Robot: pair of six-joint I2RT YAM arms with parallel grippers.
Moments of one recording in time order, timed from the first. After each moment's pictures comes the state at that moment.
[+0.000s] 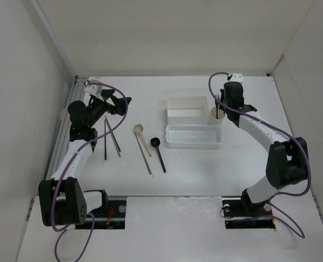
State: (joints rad) left arm 0.04 1.18 0.72 0.59 0.66 -0.24; right arm 0.25 1.56 1.12 -0.13 0.38 0.19
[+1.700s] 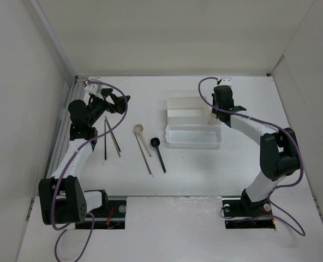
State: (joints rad) left arm 0.04 1.20 0.74 0.58 0.61 -0.22; right arm 0.31 1.67 1.13 -0.06 0.42 0.16
